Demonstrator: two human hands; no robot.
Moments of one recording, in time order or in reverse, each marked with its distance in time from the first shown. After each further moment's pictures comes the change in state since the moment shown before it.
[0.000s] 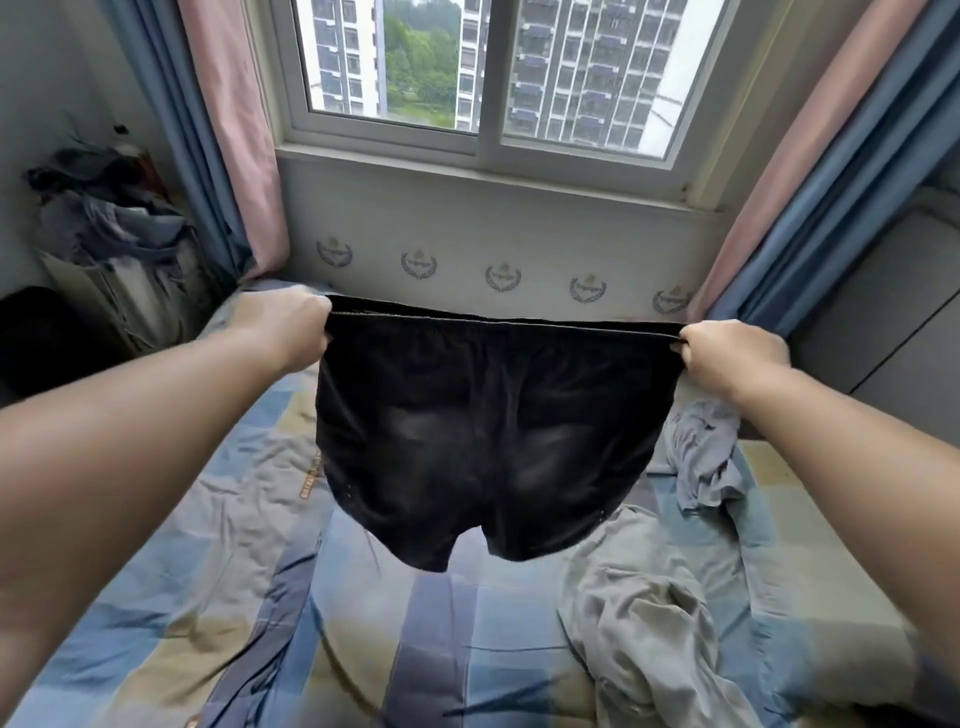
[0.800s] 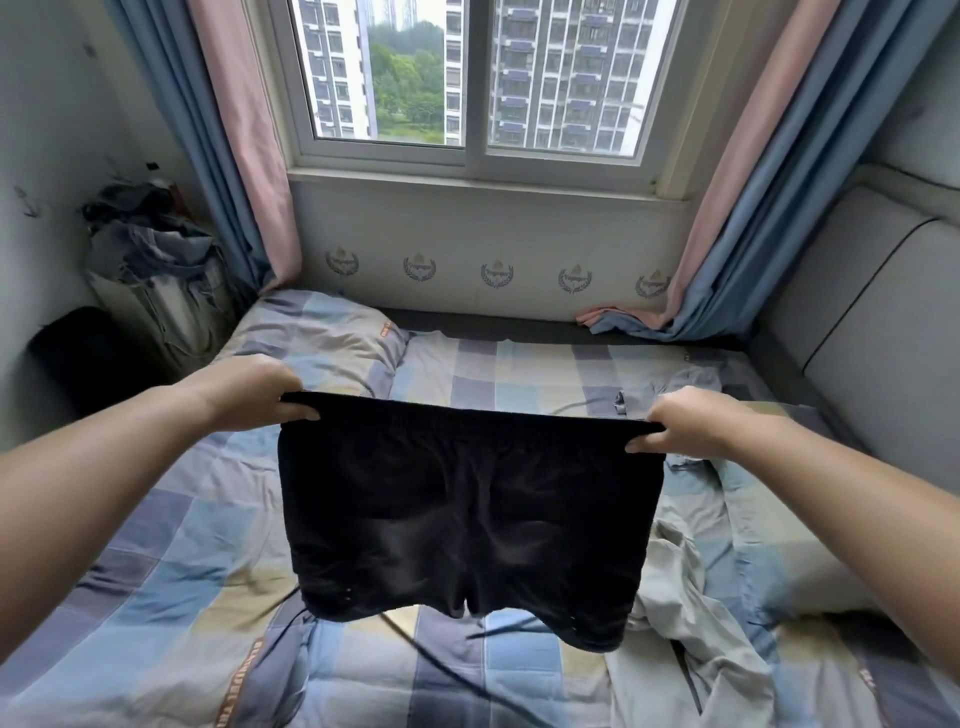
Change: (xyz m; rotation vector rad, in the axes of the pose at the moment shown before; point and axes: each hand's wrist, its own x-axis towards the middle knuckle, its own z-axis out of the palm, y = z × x) left_hand -0.162 -0.050 -0.014 -0.054 -0.161 0.339; right_hand -0.185 0.004 -0.008 0.007 -0.375 -0.355
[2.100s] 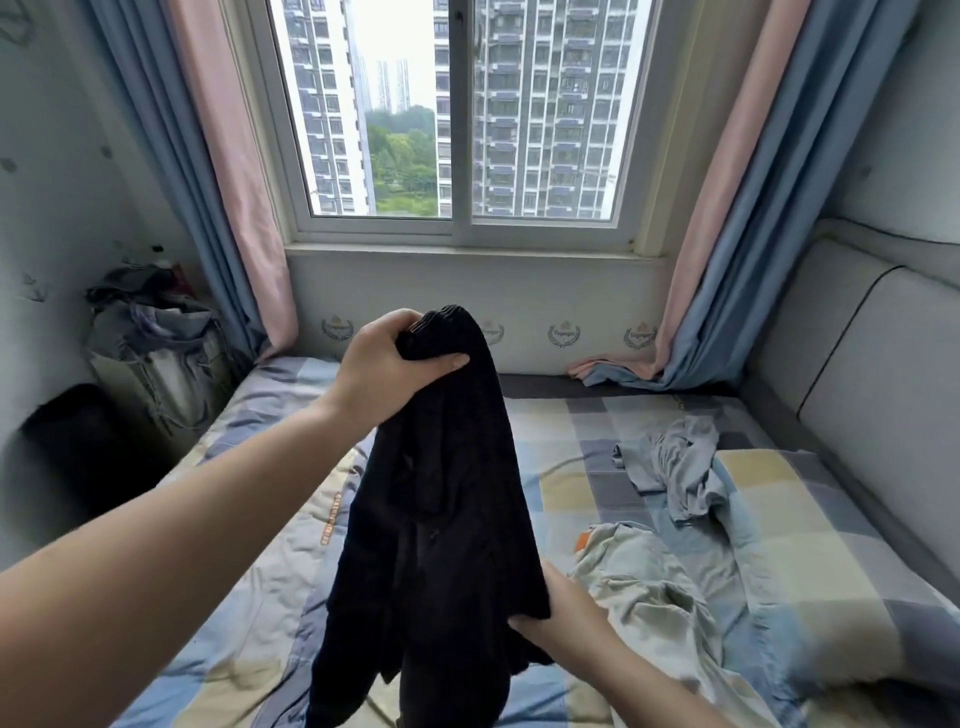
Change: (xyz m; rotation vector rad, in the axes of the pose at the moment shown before) left_hand 0.041 0.147 -0.131 -1.218 0.643 -0.089; right_hand -0.028 -0.138 0.097 1.081 0.092 -0.002
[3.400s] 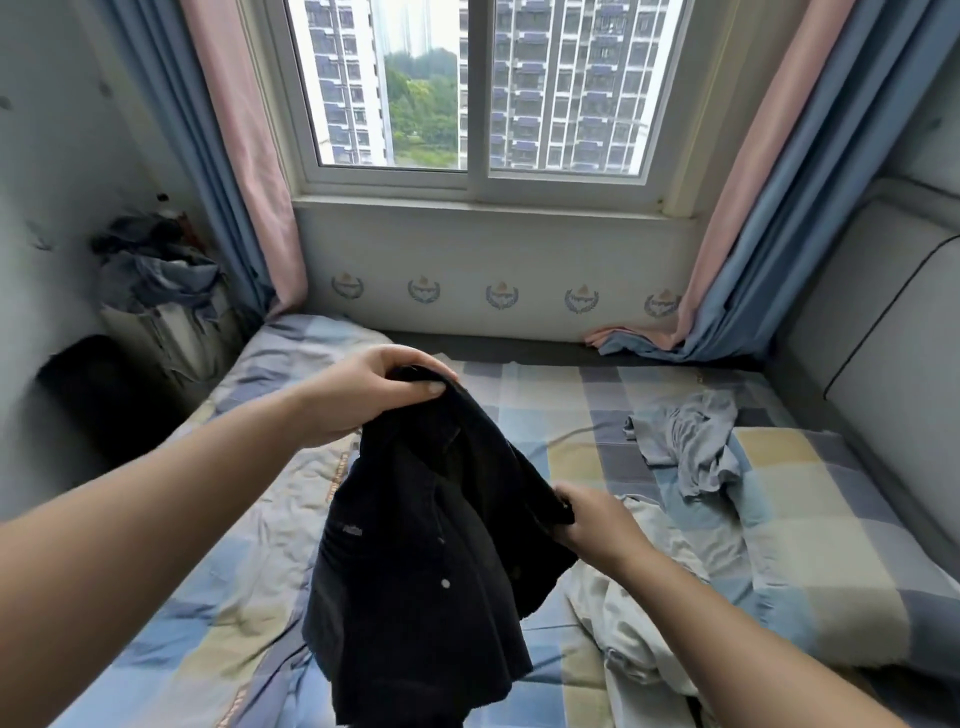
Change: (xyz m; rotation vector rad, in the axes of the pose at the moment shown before) left_hand -0.012 -0.039 -0.003 -0.209 -0.509 -0.318; right_hand 0.066 0.016 -0.058 -0.351 0.114 -0.127
